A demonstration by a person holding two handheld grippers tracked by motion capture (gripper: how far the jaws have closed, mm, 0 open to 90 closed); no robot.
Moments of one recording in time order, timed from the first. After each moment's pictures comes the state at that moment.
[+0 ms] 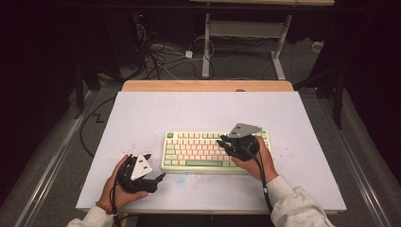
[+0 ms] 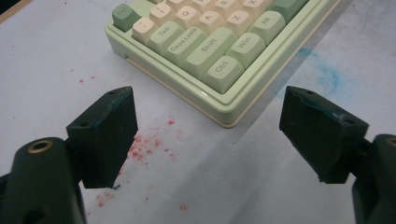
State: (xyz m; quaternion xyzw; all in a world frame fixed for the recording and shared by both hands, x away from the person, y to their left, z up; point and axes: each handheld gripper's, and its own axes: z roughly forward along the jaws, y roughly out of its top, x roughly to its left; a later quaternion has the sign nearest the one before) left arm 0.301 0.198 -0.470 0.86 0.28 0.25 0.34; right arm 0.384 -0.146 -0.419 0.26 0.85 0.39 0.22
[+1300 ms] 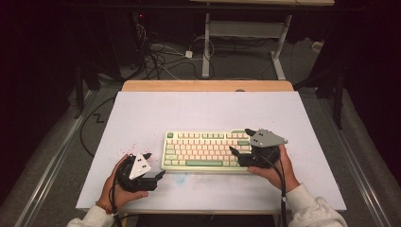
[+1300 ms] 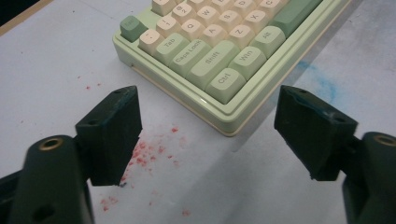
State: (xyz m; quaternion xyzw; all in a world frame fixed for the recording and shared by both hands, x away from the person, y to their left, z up) left arm 0.300 0.199 -0.464 0.86 0.29 0.25 0.35; right arm 0.352 -0.189 -0.406 0.26 0.82 0.42 0.29
